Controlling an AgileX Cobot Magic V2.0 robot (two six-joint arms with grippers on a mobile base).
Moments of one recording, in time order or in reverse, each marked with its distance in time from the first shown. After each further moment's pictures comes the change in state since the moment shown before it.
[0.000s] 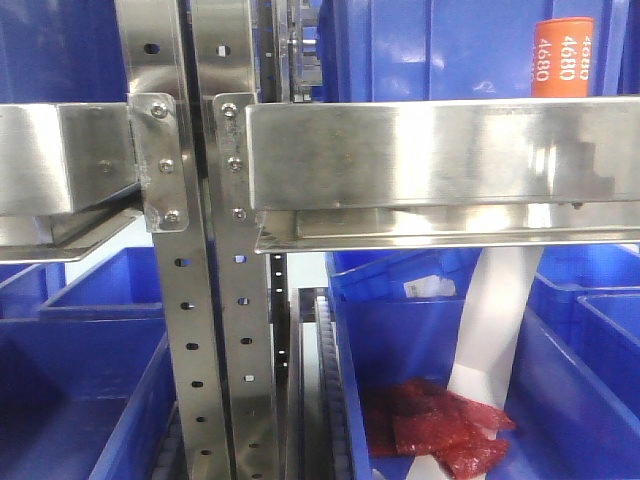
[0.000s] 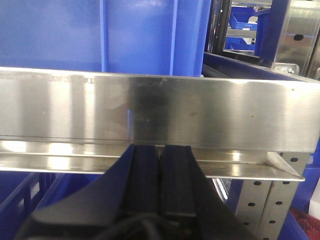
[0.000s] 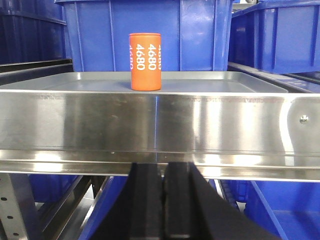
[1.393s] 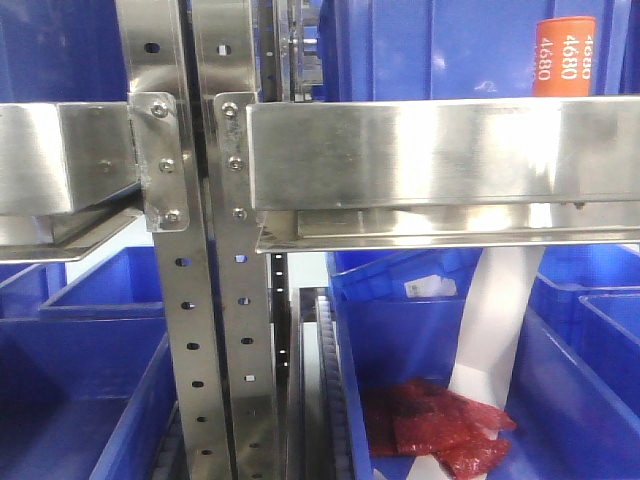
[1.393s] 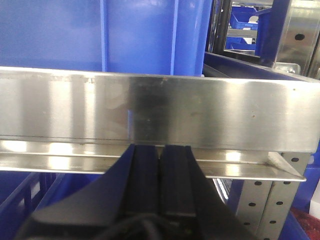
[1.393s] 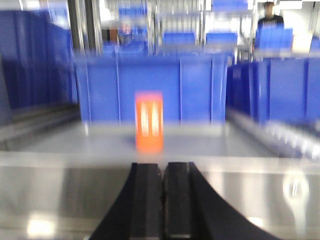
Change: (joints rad) left arm 0.000 0.000 0.000 0.000 0.000 0.000; right arm 0.000 0.028 -0.172 0.000 0.010 0.000
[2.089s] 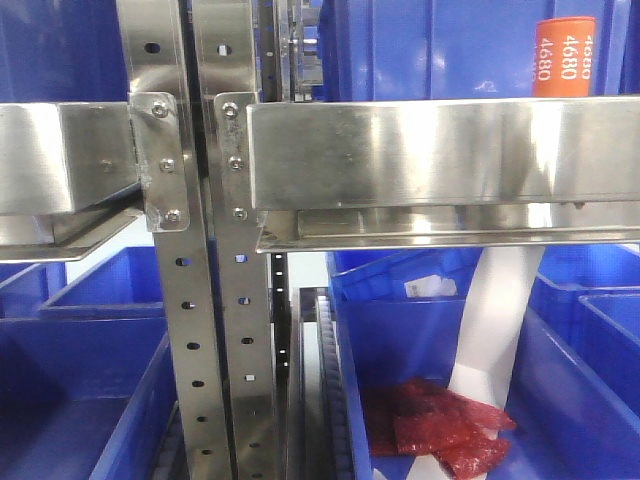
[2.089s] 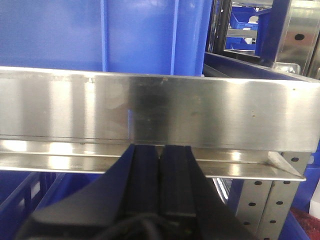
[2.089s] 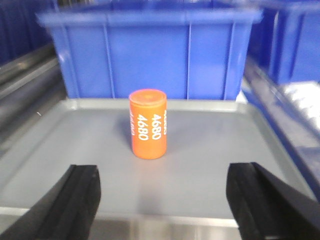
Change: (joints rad) left arm 0.000 0.000 0.000 0.000 0.000 0.000; right arm 0.000 0.817 -0.513 0.000 0.066 0.000
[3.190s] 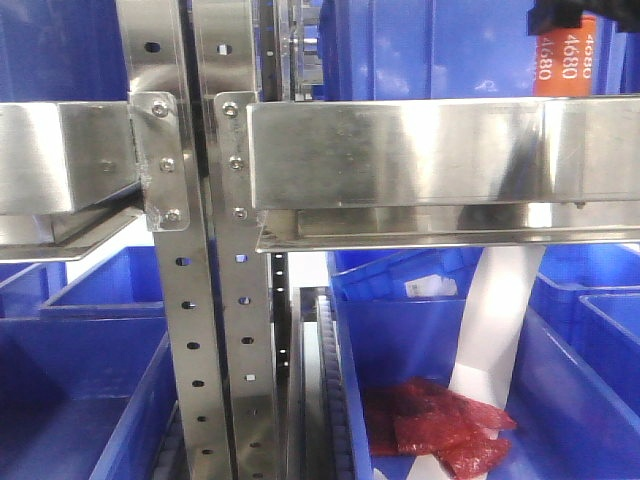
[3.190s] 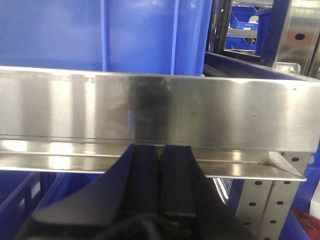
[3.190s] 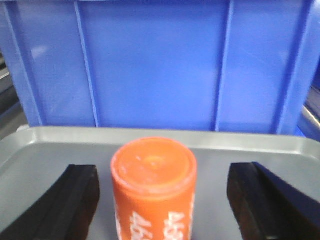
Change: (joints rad) left arm 0.000 0.000 0.000 0.000 0.000 0.000; right arm 0.050 0.658 -0.203 0.000 -0.480 0.000
